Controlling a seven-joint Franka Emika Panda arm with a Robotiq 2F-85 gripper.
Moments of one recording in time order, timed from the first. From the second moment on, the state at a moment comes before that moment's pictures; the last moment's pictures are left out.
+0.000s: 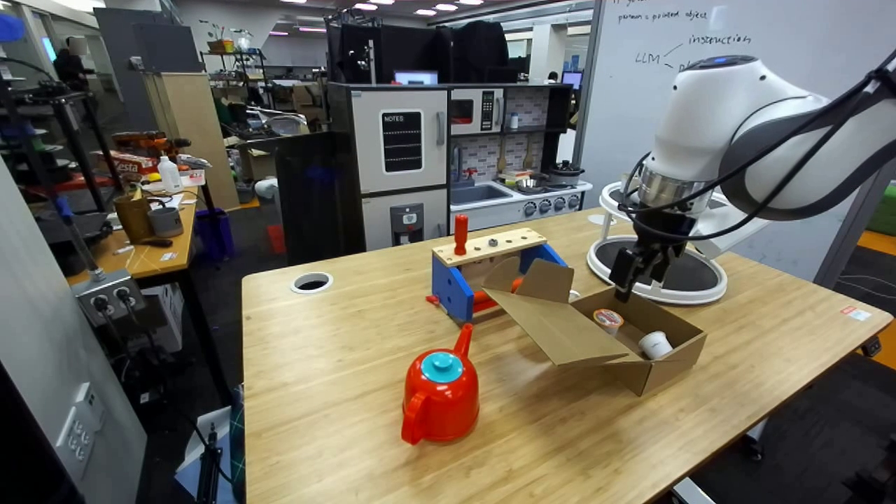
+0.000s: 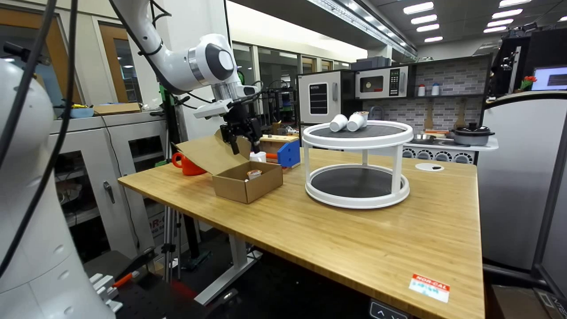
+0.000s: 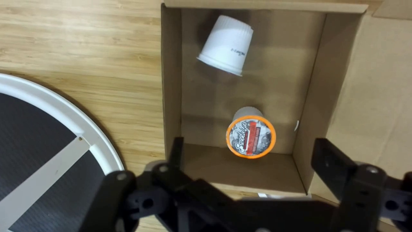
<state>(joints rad) 0.11 0.07 0.09 -2.35 -0.26 2.50 0.37</state>
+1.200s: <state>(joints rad) 0.12 0.17 0.08 -2.27 -0.09 2.50 0.12</state>
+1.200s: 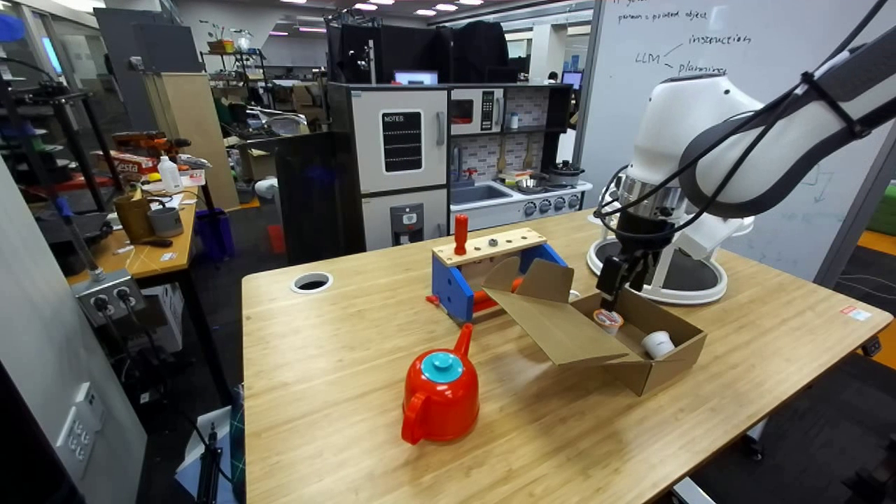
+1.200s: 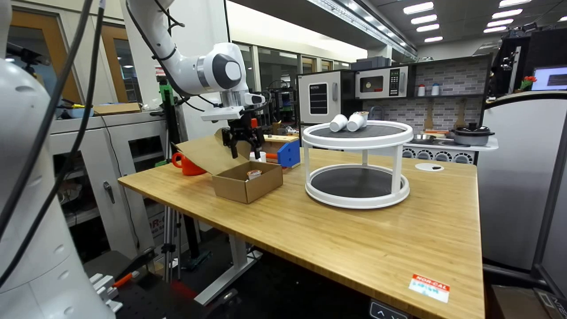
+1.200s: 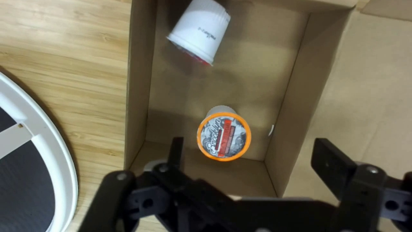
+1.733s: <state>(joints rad) 0.12 0.23 0.06 -2.23 -0.10 2.50 0.12</state>
